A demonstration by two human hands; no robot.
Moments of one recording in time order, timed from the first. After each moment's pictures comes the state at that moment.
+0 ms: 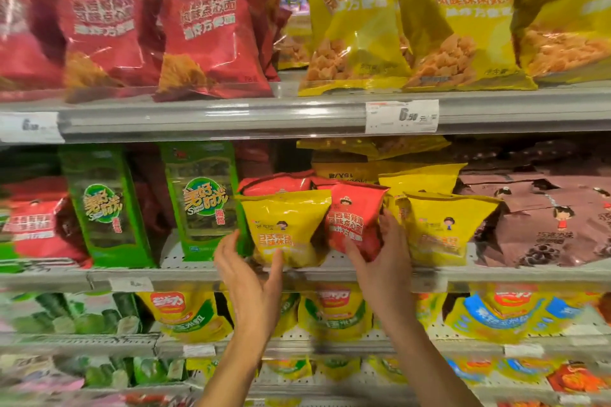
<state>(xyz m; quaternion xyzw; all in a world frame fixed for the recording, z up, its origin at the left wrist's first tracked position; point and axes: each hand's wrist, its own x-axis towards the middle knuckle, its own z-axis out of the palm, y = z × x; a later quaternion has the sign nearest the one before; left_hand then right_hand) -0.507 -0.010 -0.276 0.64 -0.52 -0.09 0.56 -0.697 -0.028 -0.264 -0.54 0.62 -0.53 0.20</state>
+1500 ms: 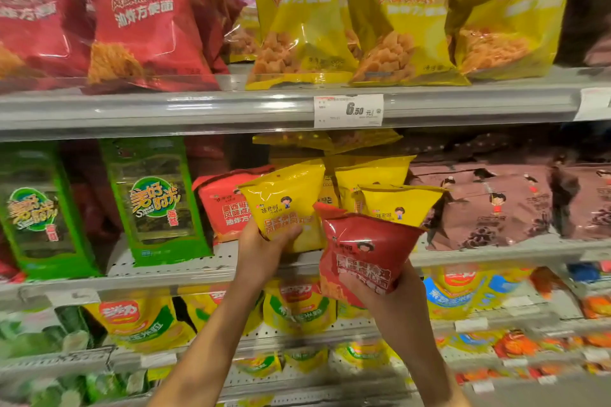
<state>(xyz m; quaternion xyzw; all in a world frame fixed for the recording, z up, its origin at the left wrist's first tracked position) -0.560 -0.064 -0.255 0.51 -0.55 -0.37 0.54 -0.760 0.042 -0.261 -0.48 0.59 -0.56 0.33</state>
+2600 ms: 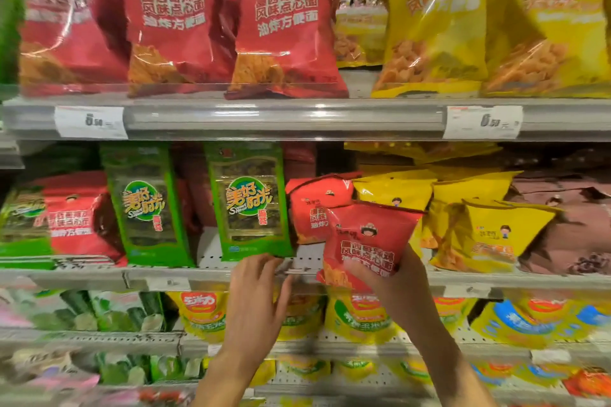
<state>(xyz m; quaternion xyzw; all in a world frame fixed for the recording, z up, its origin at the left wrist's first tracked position) -0.408 0.000 -0.289 0.60 -0.73 0.03 0.33 -0.644 -0.012 -0.252 -0.54 0.57 -0.51 0.34</state>
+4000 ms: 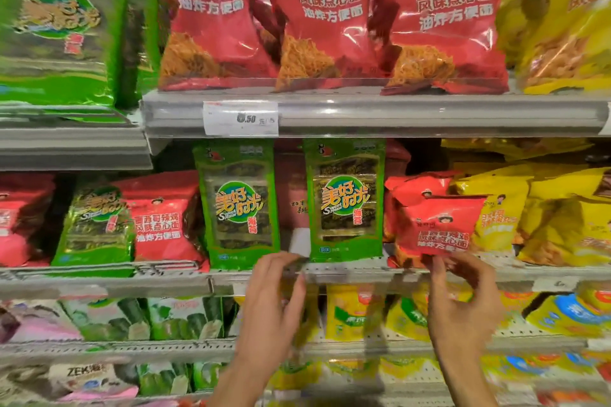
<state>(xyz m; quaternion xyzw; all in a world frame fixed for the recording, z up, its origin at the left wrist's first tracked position) -0.257 0.005 -0.274 0.52 -0.70 -0.12 0.48 -0.511 0.010 -0.278 -0.43 0.61 -0.66 0.00</state>
